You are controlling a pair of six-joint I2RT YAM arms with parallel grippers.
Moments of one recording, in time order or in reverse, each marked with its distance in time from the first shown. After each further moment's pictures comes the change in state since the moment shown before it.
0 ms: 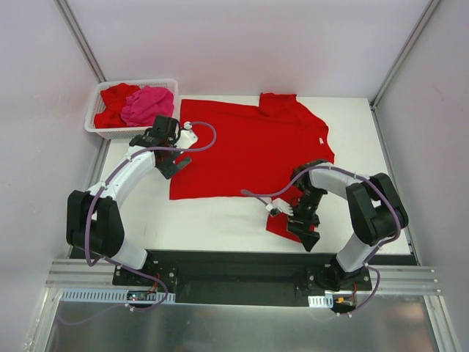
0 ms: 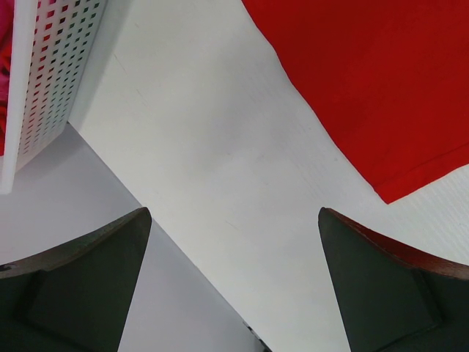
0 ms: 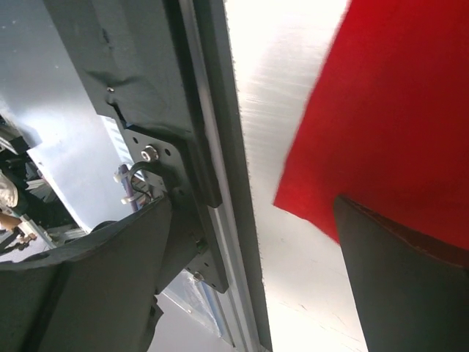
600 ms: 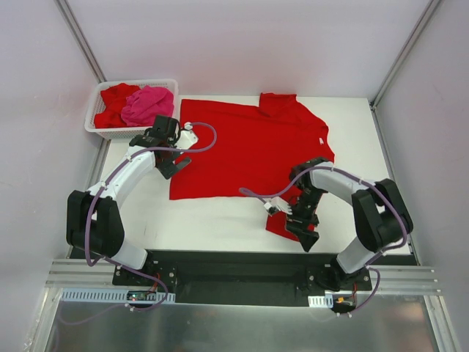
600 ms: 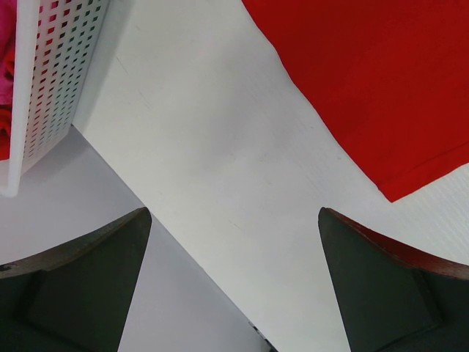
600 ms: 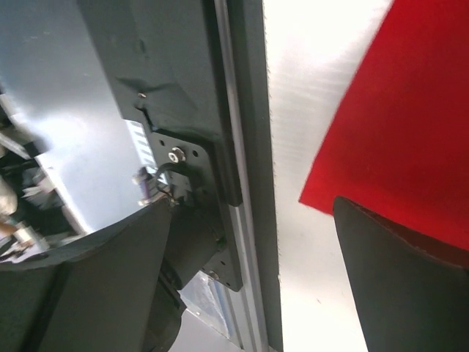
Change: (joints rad) left arm 0.000 0.000 0.000 0.000 0.000 0.022; right arm 0.037 -0.039 0.043 -0.083 -0.053 0.023
